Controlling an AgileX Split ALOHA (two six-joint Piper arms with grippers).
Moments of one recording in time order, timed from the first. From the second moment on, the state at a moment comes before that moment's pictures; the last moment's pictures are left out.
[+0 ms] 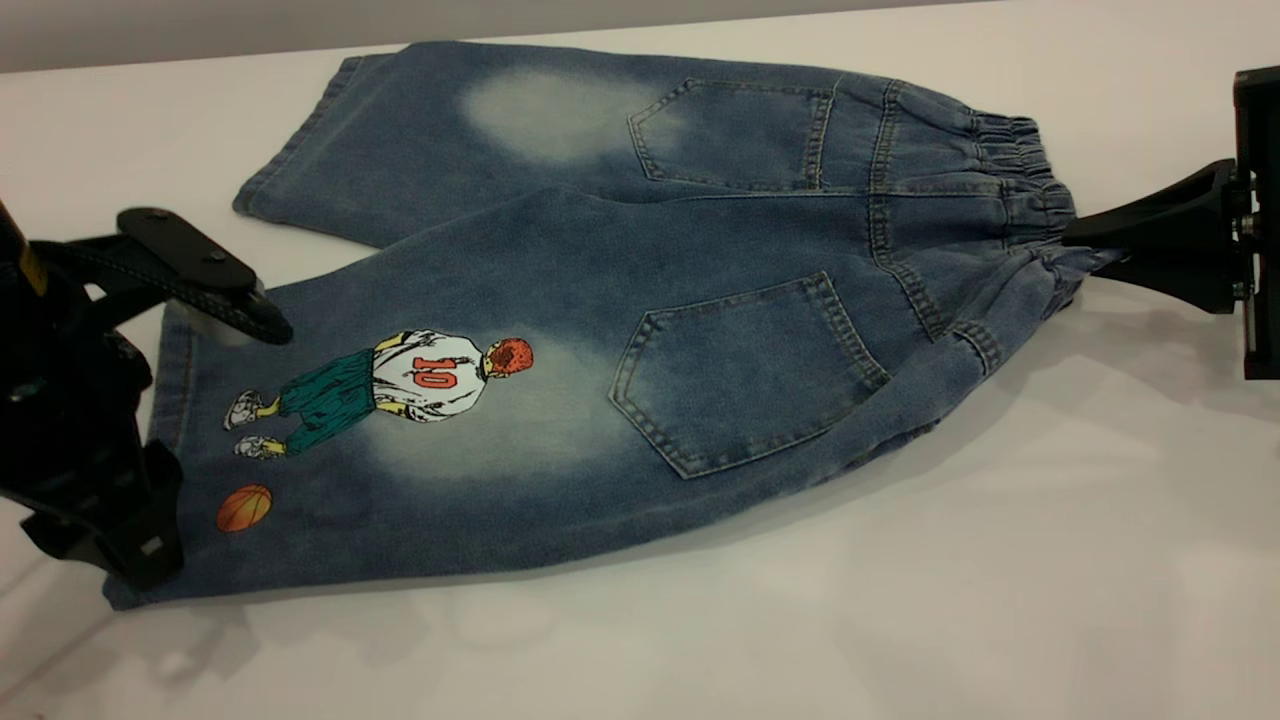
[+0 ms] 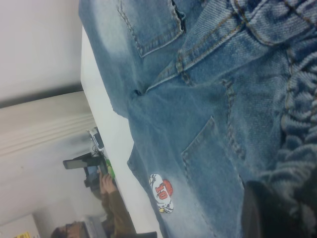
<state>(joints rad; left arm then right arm) -0.26 1.88 -0.63 0.09 0.43 0.36 -0.32 2.32 -0.80 1.70 1.16 -1.31</state>
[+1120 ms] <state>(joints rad) -0.26 1.99 -0.63 0.06 0.39 0.41 -0.32 2.32 -0.80 1.70 1.19 -1.31</state>
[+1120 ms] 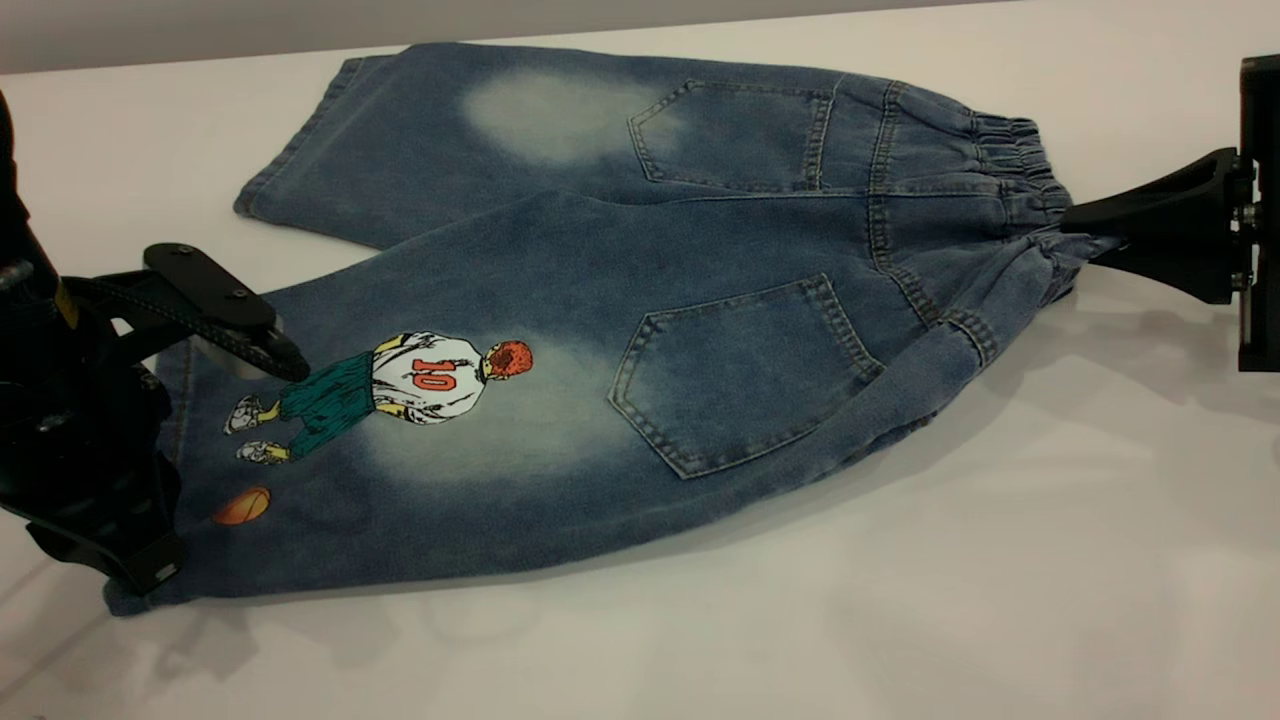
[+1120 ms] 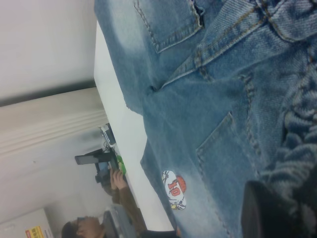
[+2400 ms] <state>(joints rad) -0.26 1.45 -0.61 0.00 0.59 0.44 -0.32 2.32 -0.44 1.75 1.22 -1.52</state>
